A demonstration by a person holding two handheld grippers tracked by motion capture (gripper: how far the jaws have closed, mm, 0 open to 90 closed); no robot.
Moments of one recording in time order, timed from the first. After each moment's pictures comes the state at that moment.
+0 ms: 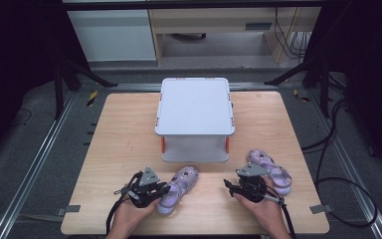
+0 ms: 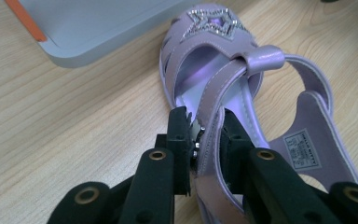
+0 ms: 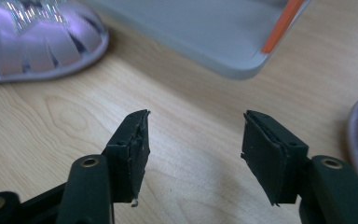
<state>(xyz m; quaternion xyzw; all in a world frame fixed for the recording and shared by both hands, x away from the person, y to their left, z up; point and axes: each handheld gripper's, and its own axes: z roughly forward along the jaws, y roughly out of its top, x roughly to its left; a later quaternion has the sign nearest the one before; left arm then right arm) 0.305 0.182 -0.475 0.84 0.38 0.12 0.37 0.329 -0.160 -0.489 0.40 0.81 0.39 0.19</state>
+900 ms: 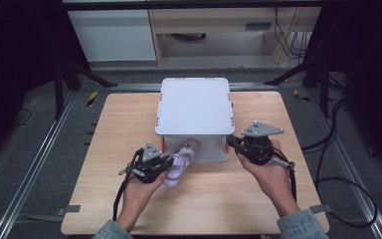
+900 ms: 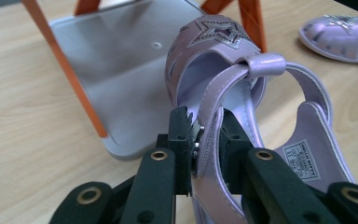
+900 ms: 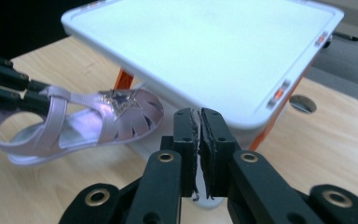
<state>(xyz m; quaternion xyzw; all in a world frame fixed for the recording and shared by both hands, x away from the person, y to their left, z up) 0.349 0.166 -0.431 0.79 0.42 0.19 0.41 0.372 -0.148 -0.355 0.35 0.79 0.45 0.22</state>
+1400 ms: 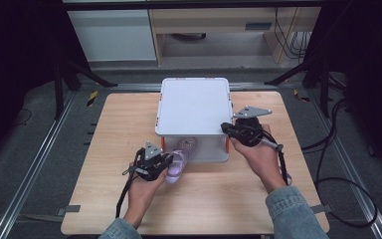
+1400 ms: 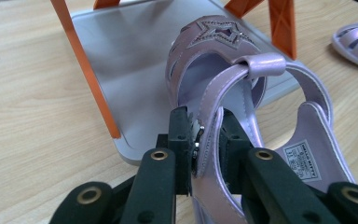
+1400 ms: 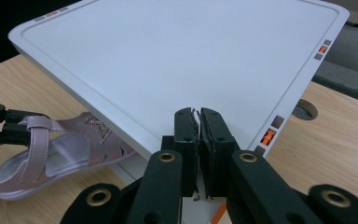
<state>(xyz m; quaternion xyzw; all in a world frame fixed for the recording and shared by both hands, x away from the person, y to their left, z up) 0.360 0.163 -0.452 0.77 0.45 0.20 0.41 0.416 -0.135 -0.359 0.38 0.79 0.44 0.20</state>
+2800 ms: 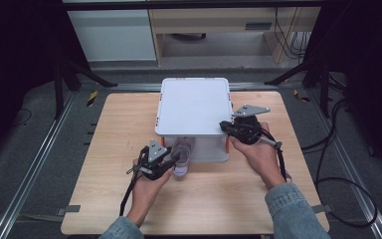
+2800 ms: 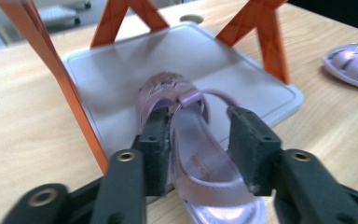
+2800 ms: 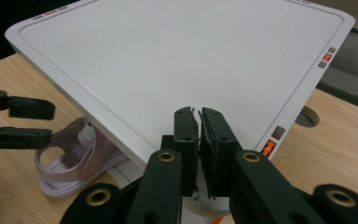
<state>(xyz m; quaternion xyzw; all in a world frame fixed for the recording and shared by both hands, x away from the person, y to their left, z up) 0.360 0.155 -0.446 0.76 0.40 0.24 0.45 0.424 -0.134 -0.361 0.36 0.80 0.44 0.21</state>
